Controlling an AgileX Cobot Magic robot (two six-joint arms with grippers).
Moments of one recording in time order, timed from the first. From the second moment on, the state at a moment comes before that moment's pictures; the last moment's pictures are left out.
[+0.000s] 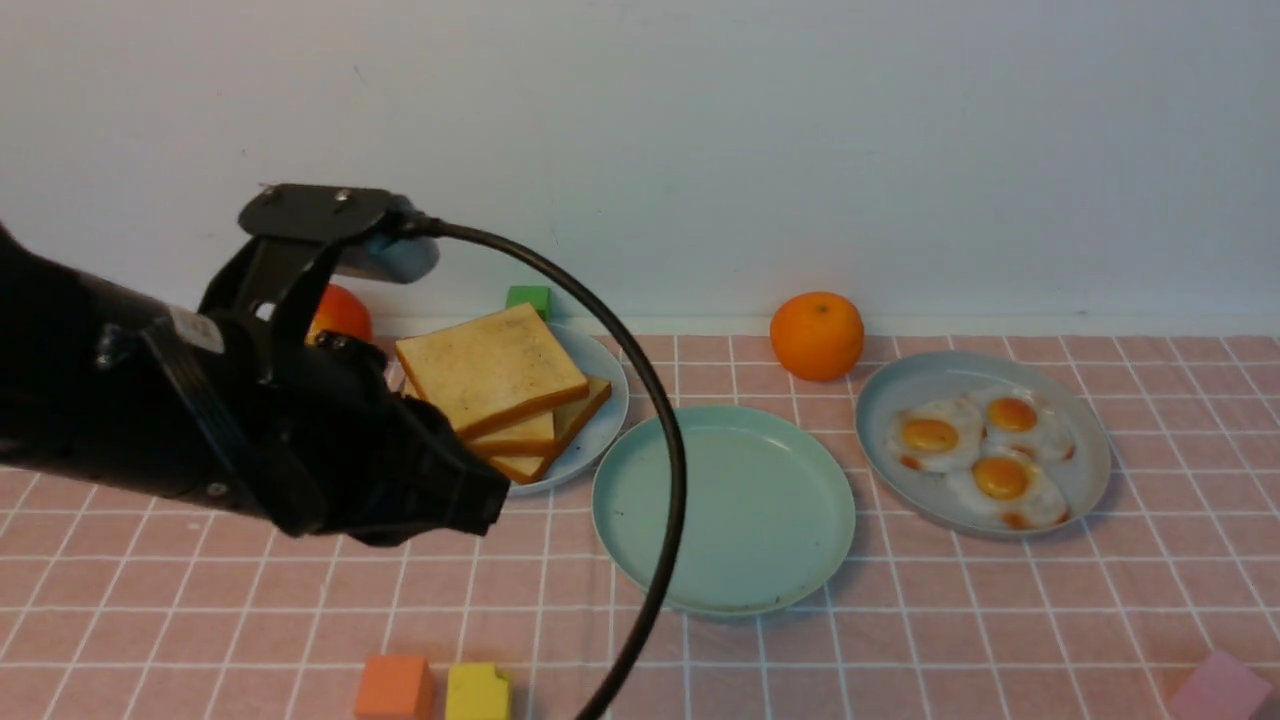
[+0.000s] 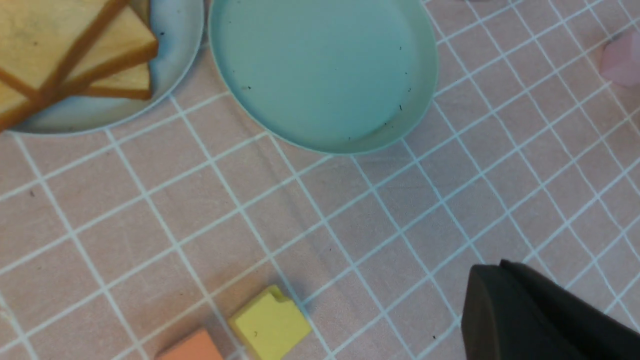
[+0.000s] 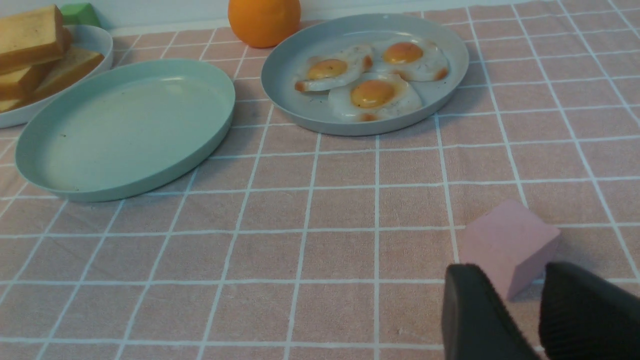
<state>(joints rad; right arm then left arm) 0.09 -0.01 0.02 0.06 0.39 0.00 -0.42 1.24 -1.00 -0.52 0.72 0.29</state>
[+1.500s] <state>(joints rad) 0.41 0.50 -1.00 0.15 1.10 -0.05 -0.42 2.01 -1.69 0.09 0.84 0.24</state>
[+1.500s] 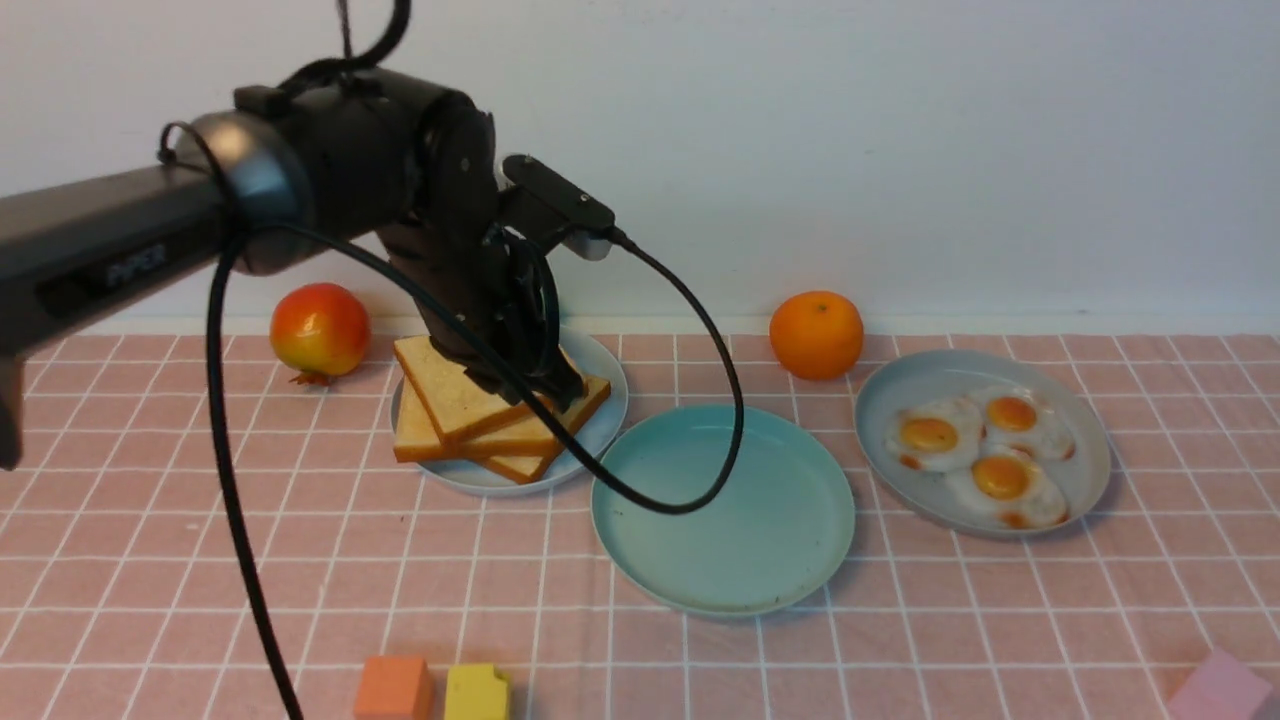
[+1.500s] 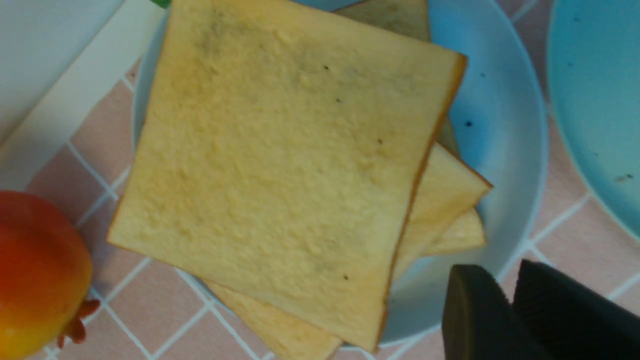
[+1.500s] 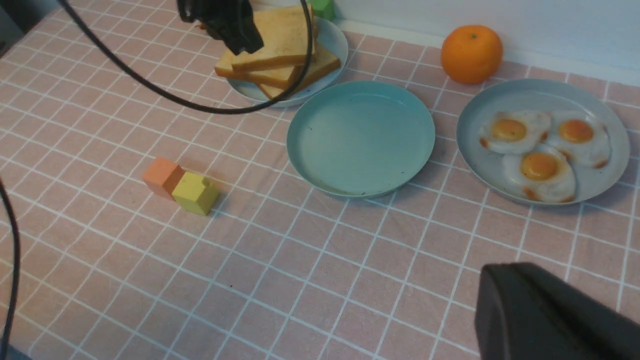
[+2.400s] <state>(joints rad) 0.41 0.50 -1.00 0.16 1.10 -0.05 -0.43 2.17 -1.70 0.27 0.63 0.25</state>
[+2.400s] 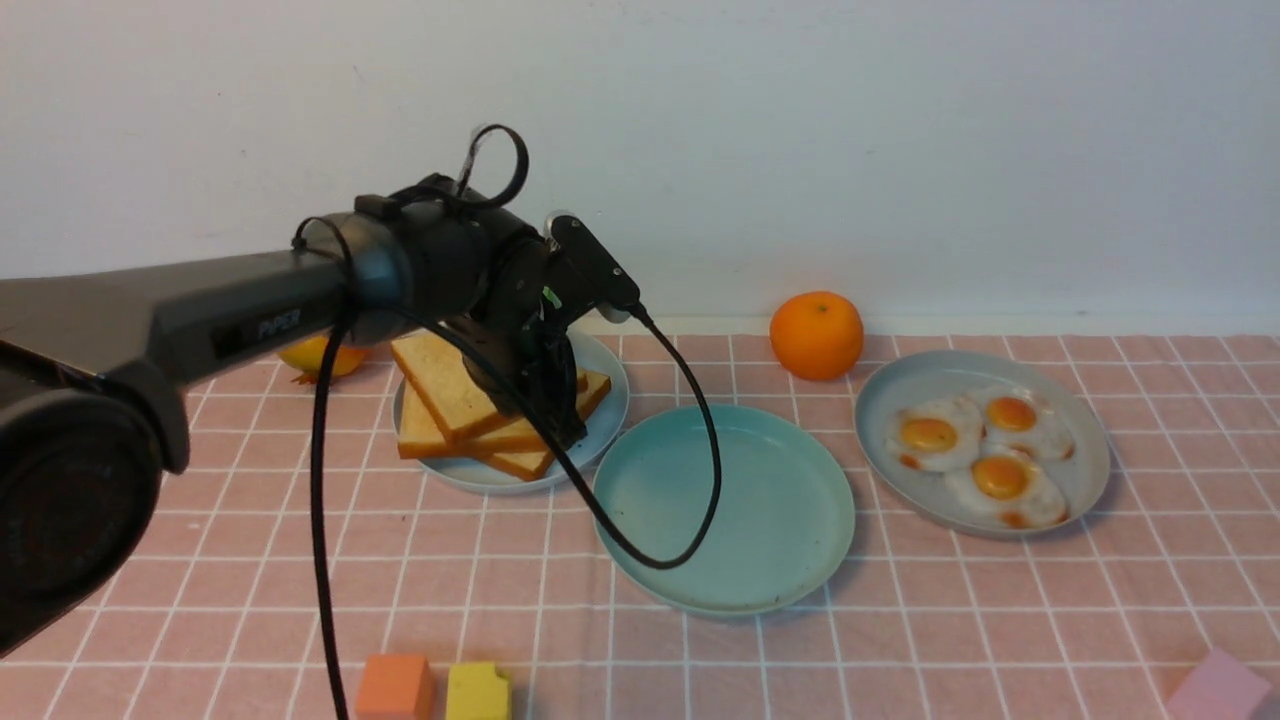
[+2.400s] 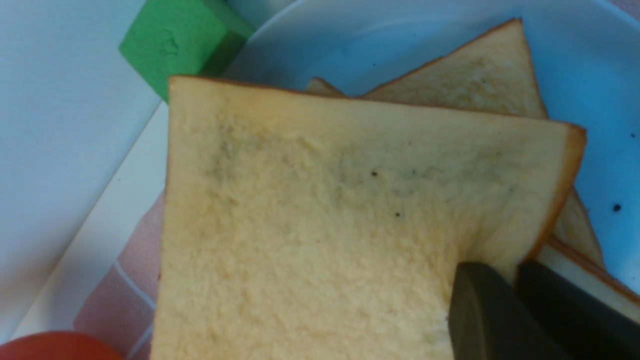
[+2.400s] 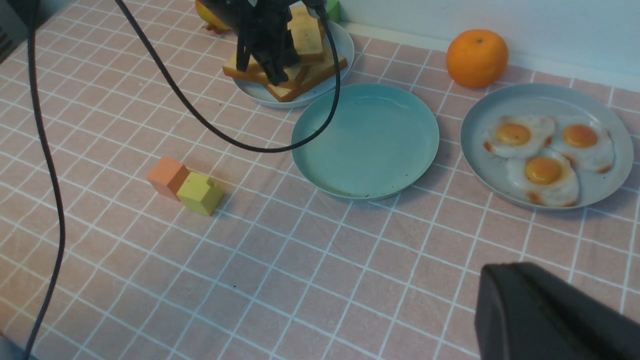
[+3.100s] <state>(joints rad) 0.41 0.41 -1.00 0.18 1.10 -0.10 -0.73 2.00 -1.58 0.01 0.65 0.50</state>
